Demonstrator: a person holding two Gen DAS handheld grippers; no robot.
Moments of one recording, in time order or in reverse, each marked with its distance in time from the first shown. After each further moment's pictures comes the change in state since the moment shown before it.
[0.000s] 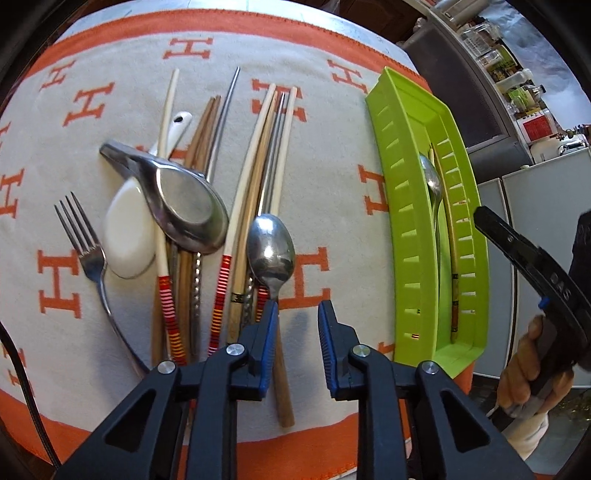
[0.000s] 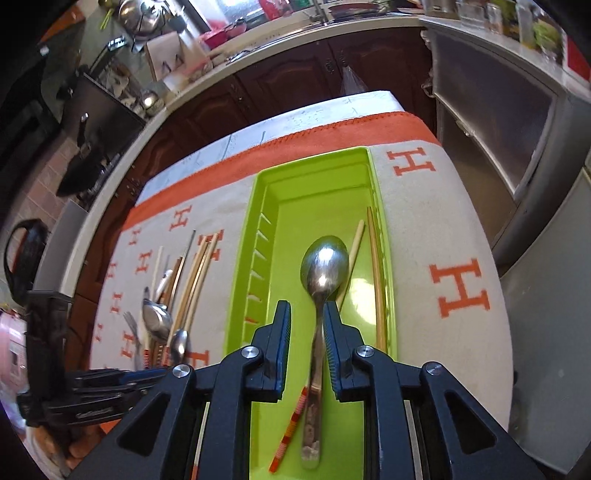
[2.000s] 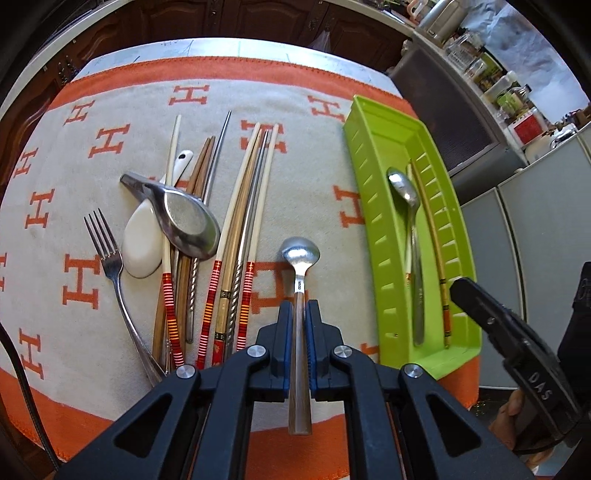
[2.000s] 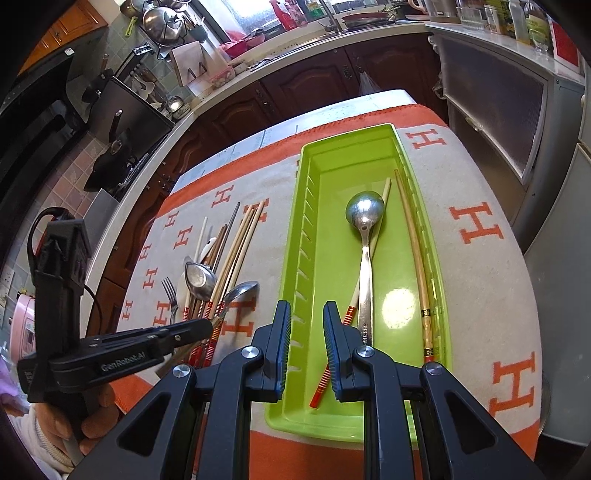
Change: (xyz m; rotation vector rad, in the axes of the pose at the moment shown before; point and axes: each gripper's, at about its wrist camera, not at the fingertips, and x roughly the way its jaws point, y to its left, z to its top) left arm -0.024 -0.040 -0.026 0.047 -0.172 0.055; right arm -0.043 0.025 -0.068 -0.032 -0.033 0.057
